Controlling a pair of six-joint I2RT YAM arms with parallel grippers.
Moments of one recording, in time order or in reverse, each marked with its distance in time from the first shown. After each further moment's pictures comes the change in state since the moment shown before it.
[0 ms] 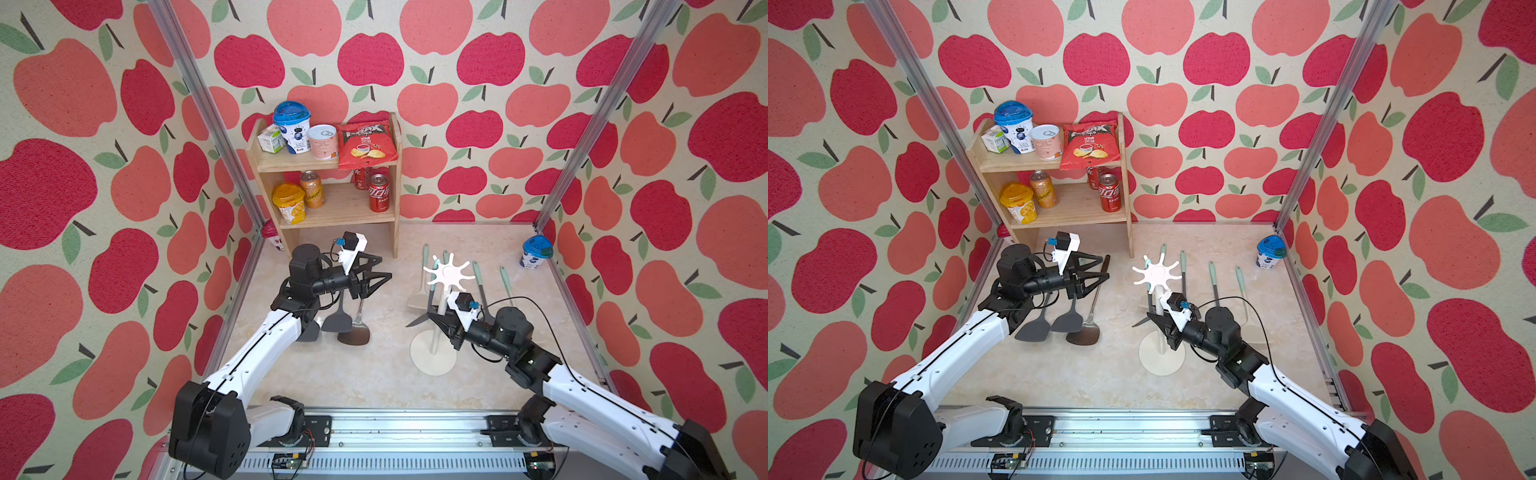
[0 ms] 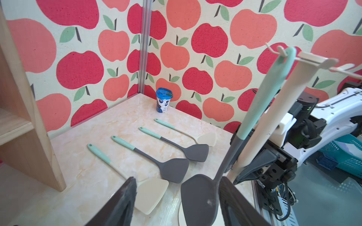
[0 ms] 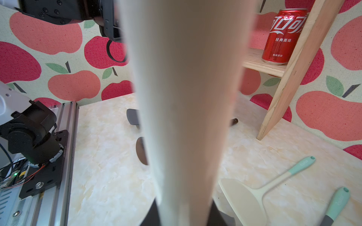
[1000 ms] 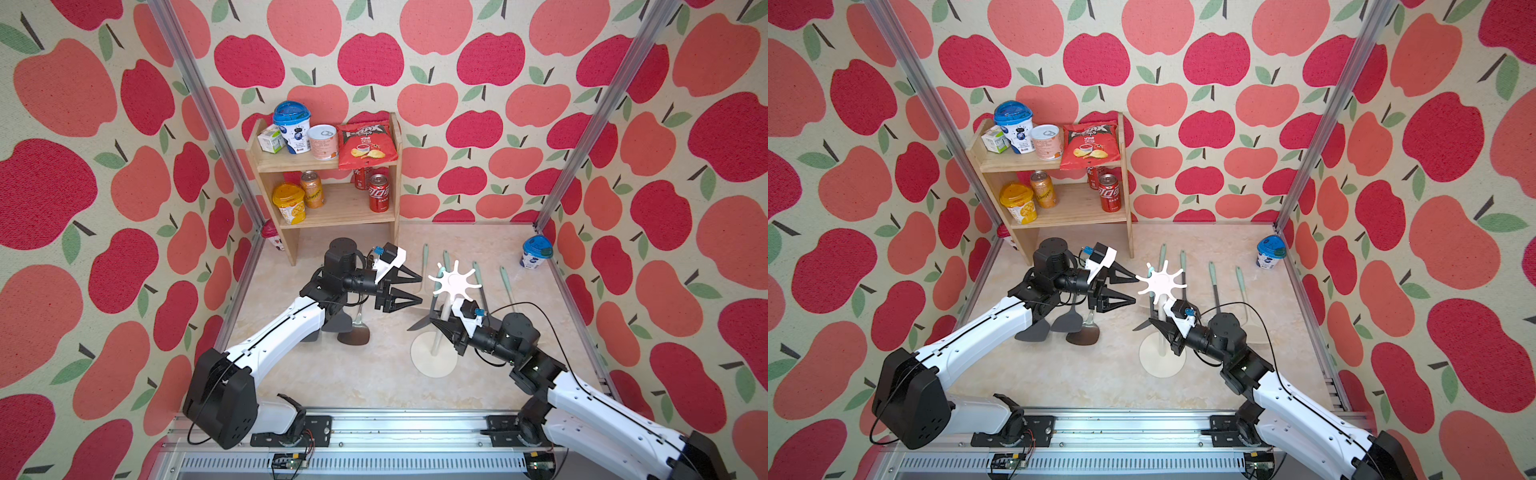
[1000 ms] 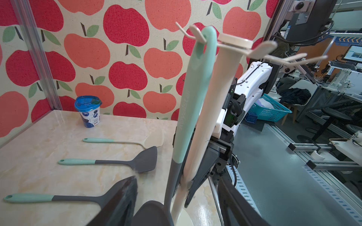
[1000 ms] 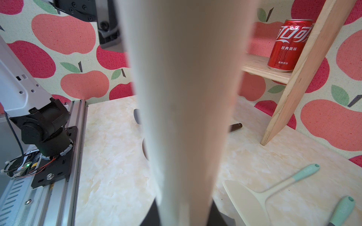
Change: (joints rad) left arm -0.232 0.207 0.150 -0.008 0.212 0.100; right arm -0.005 -0.069 -0.043 0.006 -0.046 -0.019
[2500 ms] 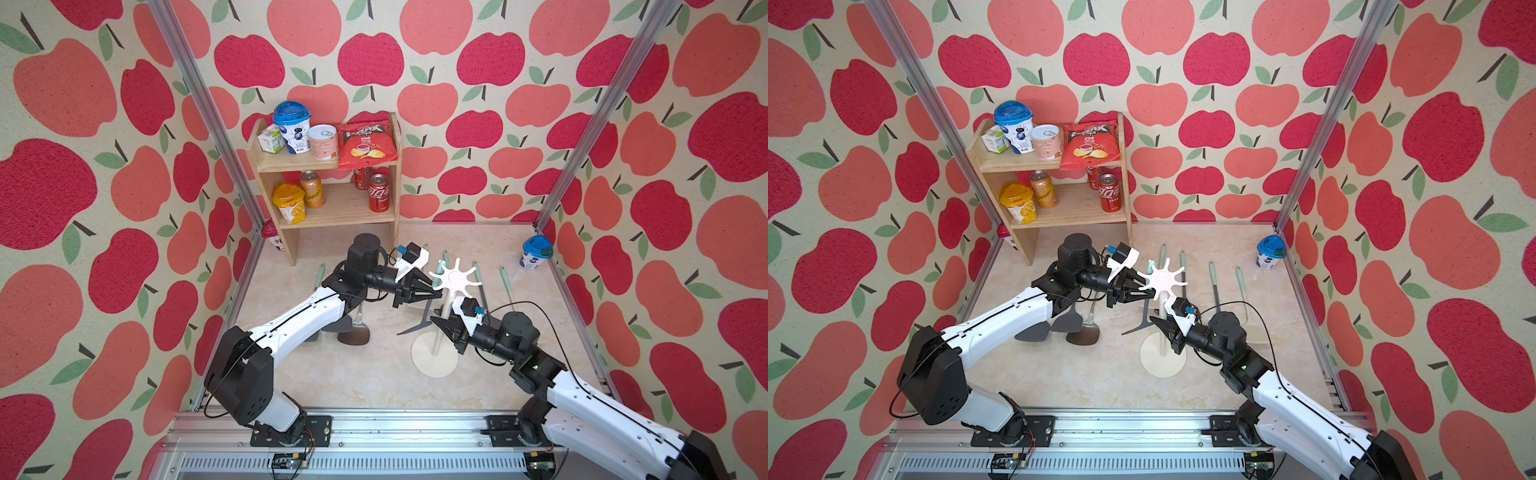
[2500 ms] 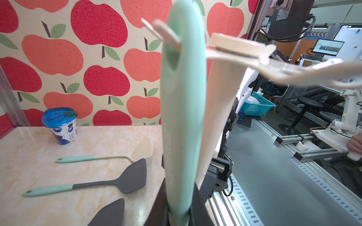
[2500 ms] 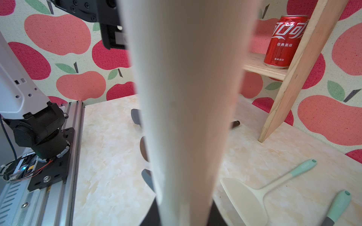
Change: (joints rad) left arm -0.088 0.106 0.121 -0.019 -0.010 0.038; right arm -0.011 0.013 0.003 -0.003 0.006 0.010
